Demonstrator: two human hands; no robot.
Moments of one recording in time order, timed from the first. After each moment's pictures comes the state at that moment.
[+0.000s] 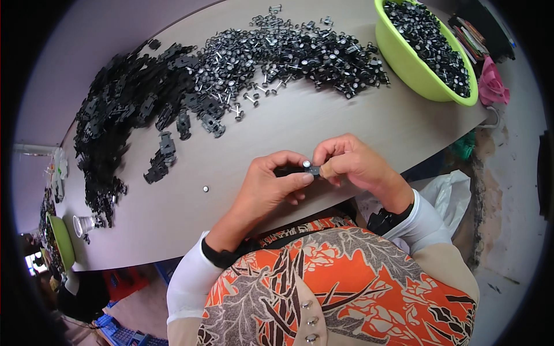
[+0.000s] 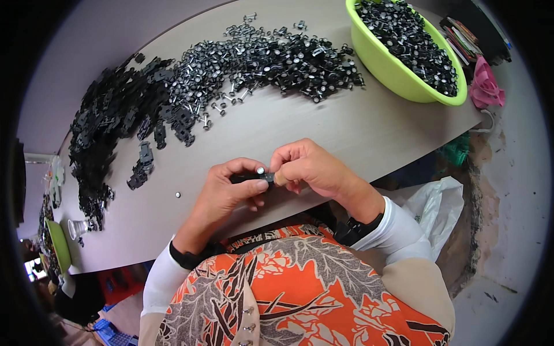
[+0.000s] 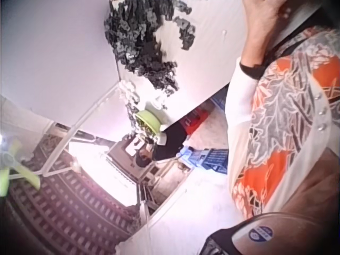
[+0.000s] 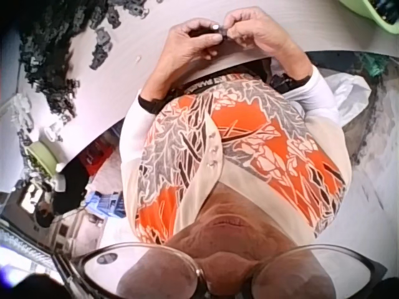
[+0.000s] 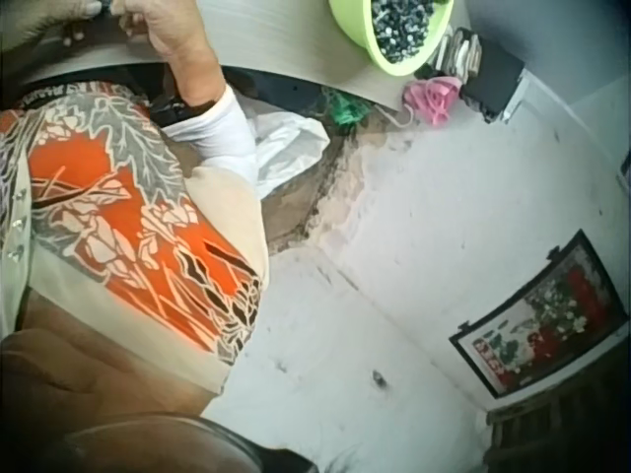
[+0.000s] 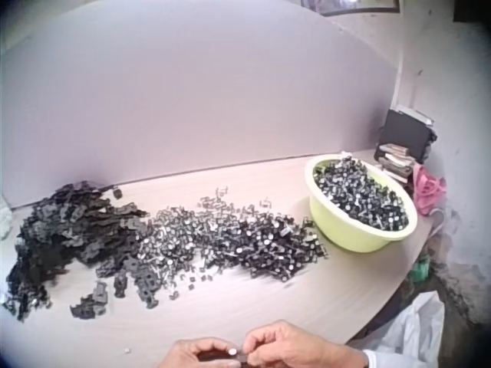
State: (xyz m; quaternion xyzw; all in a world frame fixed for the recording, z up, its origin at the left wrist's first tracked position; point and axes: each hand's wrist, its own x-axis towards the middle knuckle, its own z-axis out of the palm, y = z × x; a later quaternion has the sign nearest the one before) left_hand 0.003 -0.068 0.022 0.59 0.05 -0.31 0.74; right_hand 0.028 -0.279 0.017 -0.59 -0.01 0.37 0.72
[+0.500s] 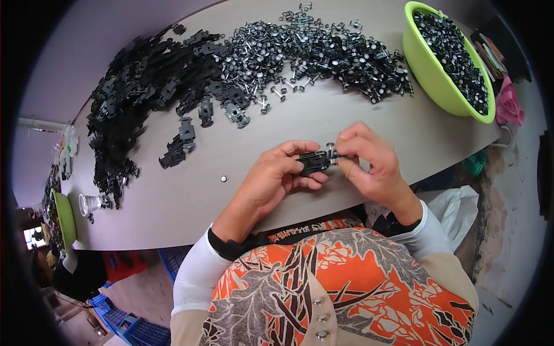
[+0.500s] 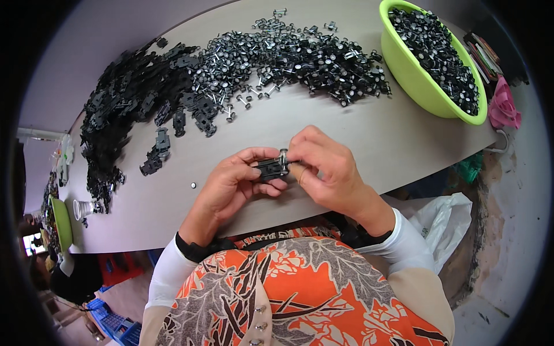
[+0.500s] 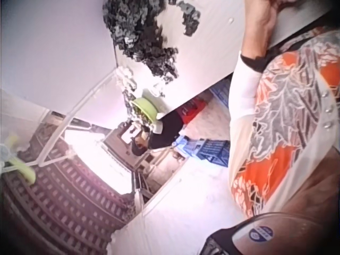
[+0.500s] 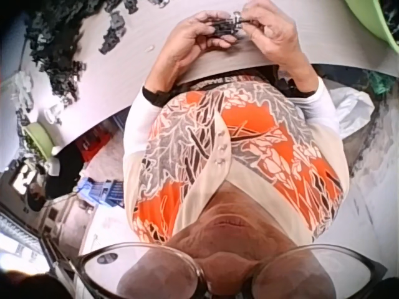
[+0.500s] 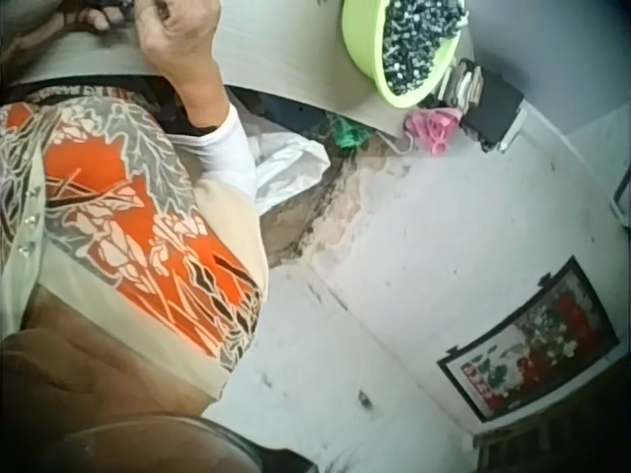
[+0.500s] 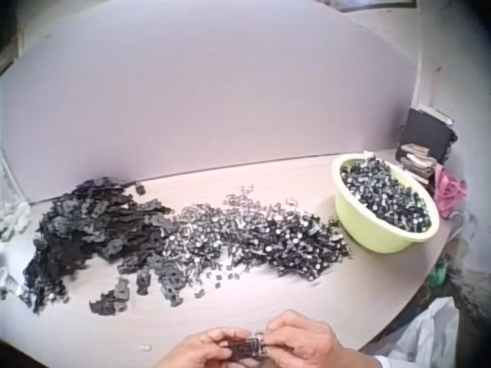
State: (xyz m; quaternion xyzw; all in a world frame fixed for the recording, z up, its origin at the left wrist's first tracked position) left_hand 0.011 -0.047 0.007 0.40 0.10 -0.35 0.84; right_hand 0.019 -0.256 0.033 -0.80 -0.28 -0.04 0.53
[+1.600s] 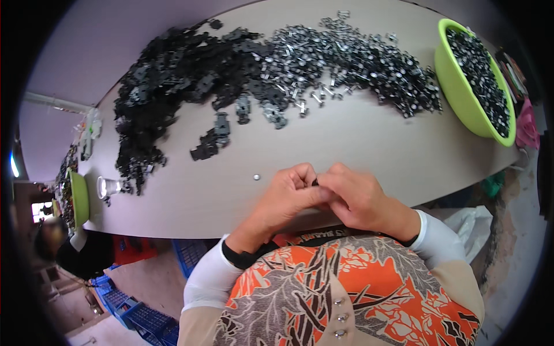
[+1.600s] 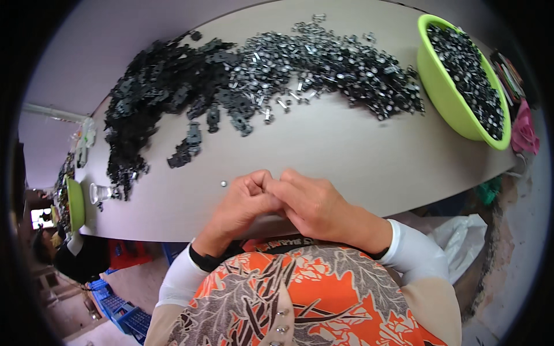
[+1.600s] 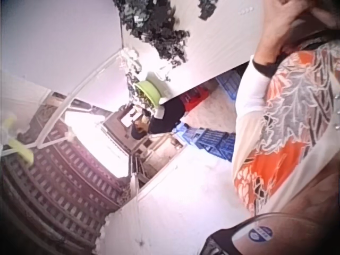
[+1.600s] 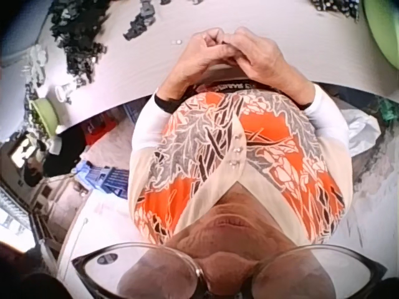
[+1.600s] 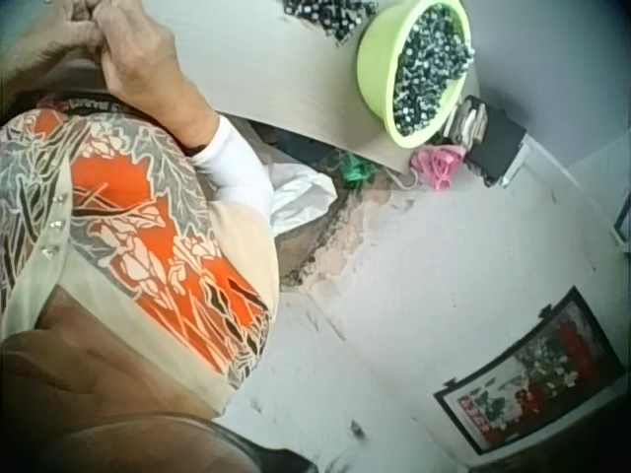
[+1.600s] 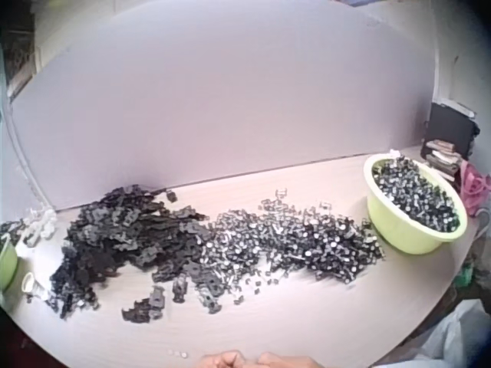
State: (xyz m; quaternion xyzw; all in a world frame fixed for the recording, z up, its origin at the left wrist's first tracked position) left_hand -0.021 -0.016 0.004 0.58 0.06 -0.28 0.77; right_hand 0.005 -0.204 0.019 -0.77 -0.42 -0.04 0.47
